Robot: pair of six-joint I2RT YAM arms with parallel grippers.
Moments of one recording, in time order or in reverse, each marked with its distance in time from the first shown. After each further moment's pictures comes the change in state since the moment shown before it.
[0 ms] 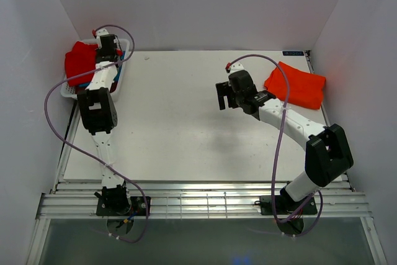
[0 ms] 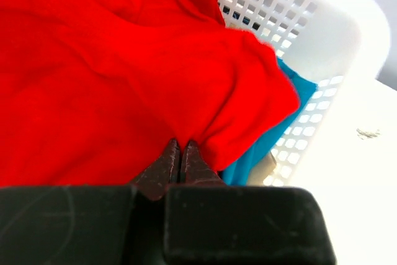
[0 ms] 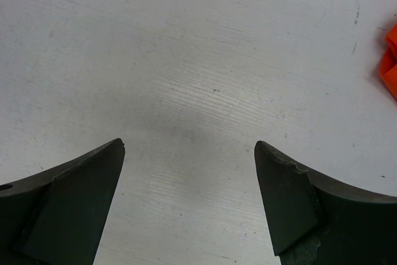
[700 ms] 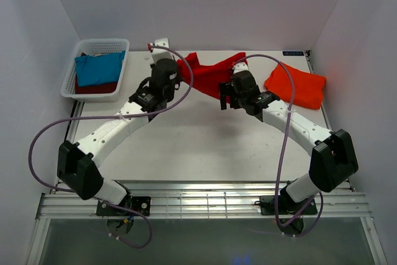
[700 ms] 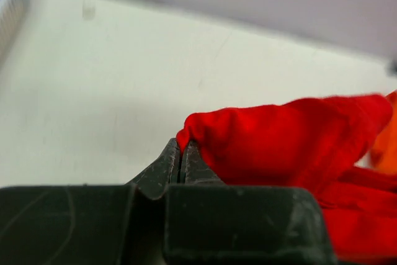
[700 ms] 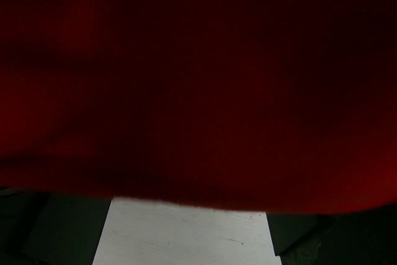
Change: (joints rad) left arm -0.734 -0.917 -0.708 0.134 -0.223 -0.156; right arm 0.000 -0.047 -0.002 -0.051 0.011 0.068
